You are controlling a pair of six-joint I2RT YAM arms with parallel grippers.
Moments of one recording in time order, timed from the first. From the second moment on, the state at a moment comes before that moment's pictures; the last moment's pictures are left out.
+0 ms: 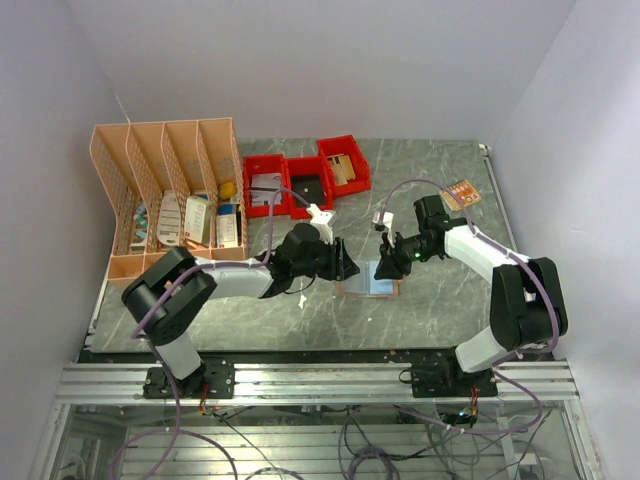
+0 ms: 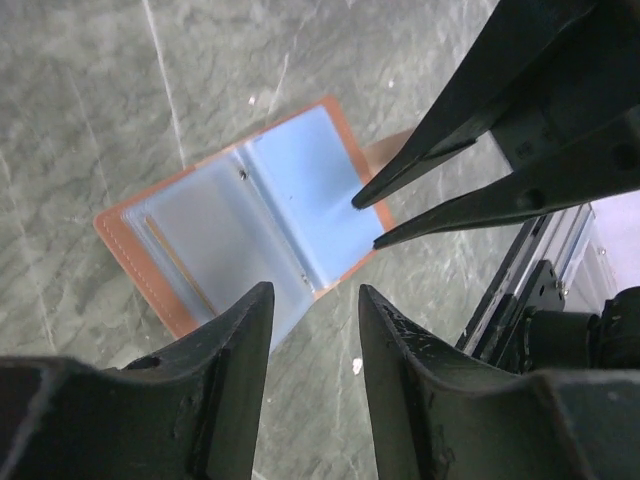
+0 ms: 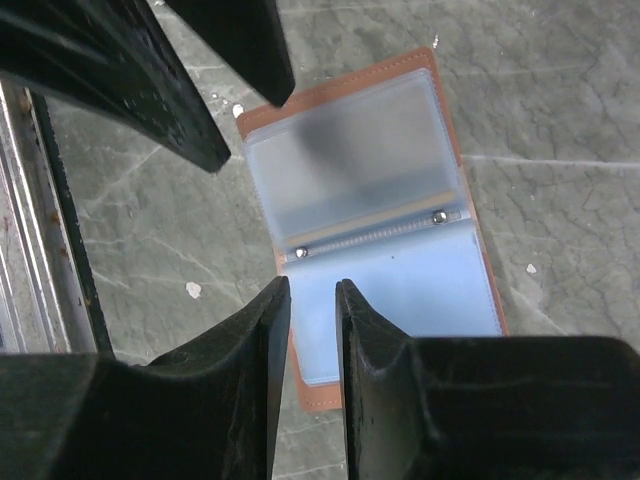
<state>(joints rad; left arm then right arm) -0.85 1.66 0.78 0.46 0.20 -0.63 0.22 1.54 0.90 -0.61 -0.85 -0.80</state>
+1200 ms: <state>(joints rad) -0.85 1.74 0.76 0.47 0.22 -0.75 0.27 1.77 0.96 -0.35 -0.76 -0.23</state>
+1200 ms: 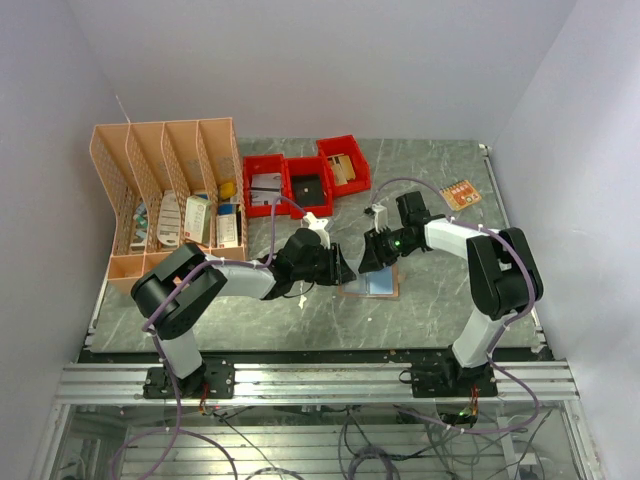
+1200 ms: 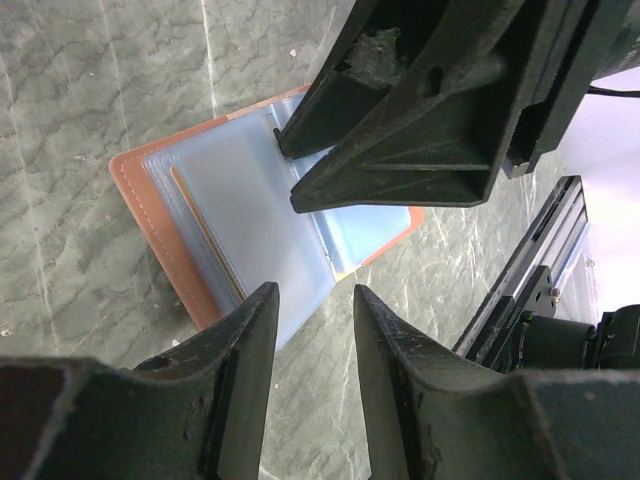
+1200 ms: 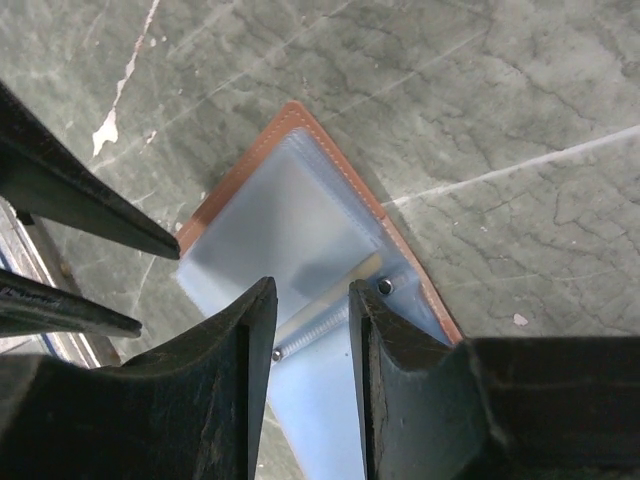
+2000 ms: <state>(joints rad) -0.85 1.74 0.76 0.43 0.18 -0.75 0.29 1.81 1.00 -0.35 -0.65 -0.18</state>
